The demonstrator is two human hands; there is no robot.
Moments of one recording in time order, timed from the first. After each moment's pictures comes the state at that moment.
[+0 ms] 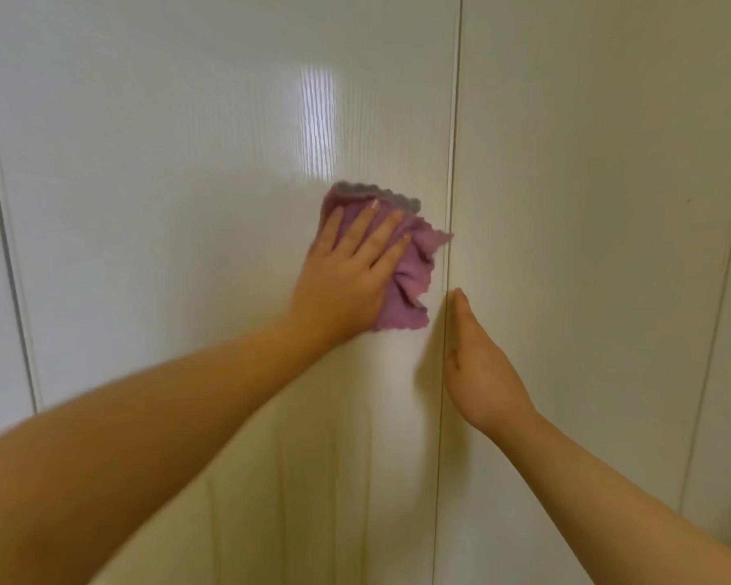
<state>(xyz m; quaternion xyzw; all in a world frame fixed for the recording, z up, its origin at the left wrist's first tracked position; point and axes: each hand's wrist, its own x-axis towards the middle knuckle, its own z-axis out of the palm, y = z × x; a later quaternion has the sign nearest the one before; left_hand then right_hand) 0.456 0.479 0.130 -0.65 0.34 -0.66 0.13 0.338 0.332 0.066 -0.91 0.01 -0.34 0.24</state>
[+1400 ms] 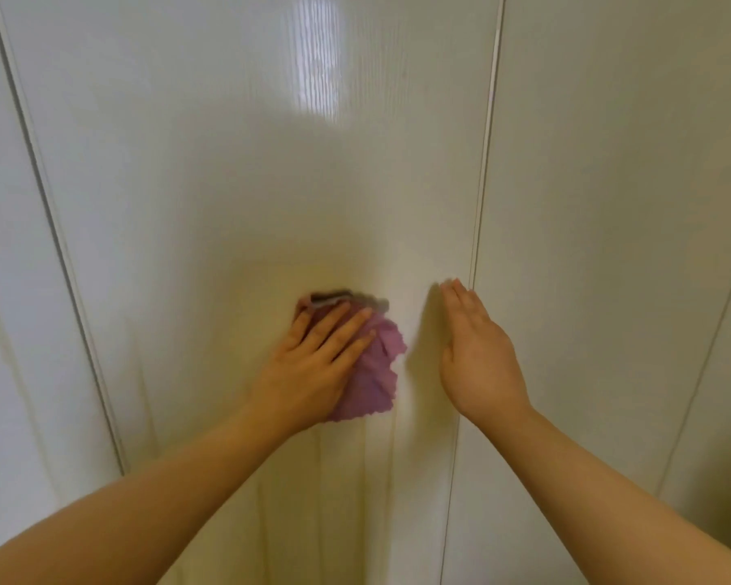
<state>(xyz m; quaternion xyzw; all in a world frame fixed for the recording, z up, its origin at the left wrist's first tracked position) 0.449 0.559 -0.052 -0.72 0.40 -0.56 0.08 0.325 0.378 -0.002 -0.94 0.04 -0.31 0.14</state>
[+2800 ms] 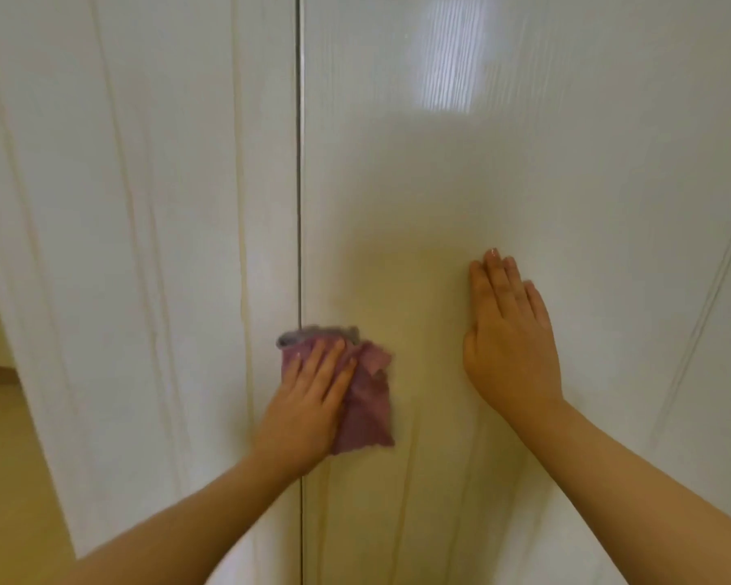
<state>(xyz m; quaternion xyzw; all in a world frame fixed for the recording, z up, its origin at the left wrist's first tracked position) 0.456 0.739 -0.124 -0.81 0.25 -0.52 0.05 0.405 0.513 0.001 -0.86 -0.07 -0.50 0.01</state>
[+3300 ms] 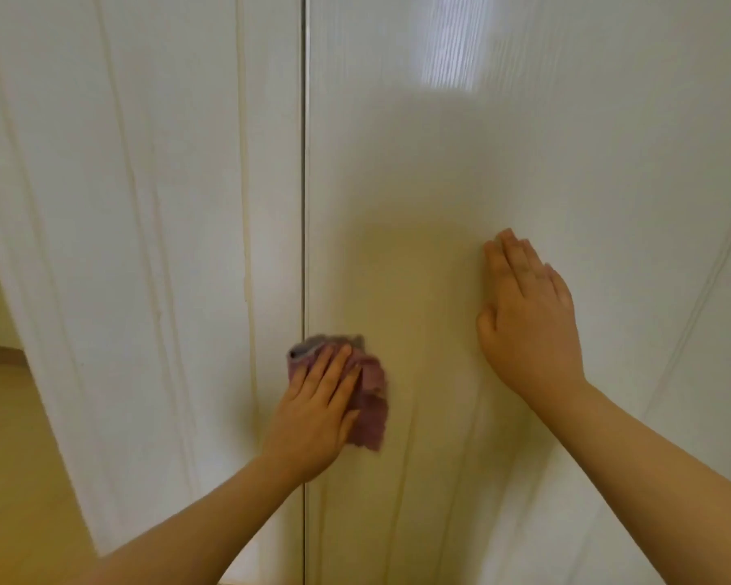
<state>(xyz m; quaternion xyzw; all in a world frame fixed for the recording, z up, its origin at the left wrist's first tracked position) 0.432 0.733 -0.139 -0.87 0.21 -0.44 0.01 0.391 0.509 0.012 -0.86 -0.08 -0.50 0.05</state>
